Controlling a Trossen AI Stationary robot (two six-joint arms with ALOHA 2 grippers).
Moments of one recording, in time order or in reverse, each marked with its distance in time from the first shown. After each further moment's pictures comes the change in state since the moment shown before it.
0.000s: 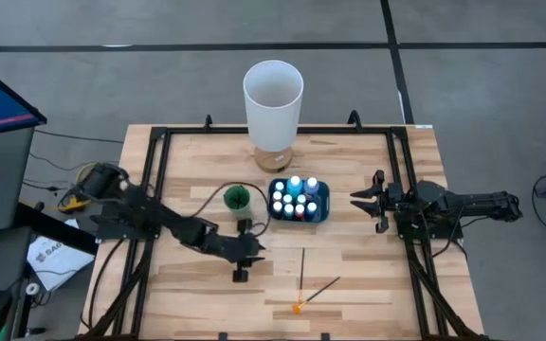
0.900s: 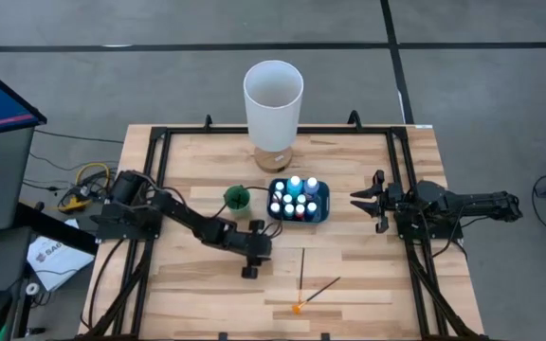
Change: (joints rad) left arm 0.097 0.226 0.078 0.024 0.159 0.099; right arm 0.000 0.000 0.000 0.000 0.000 0.000
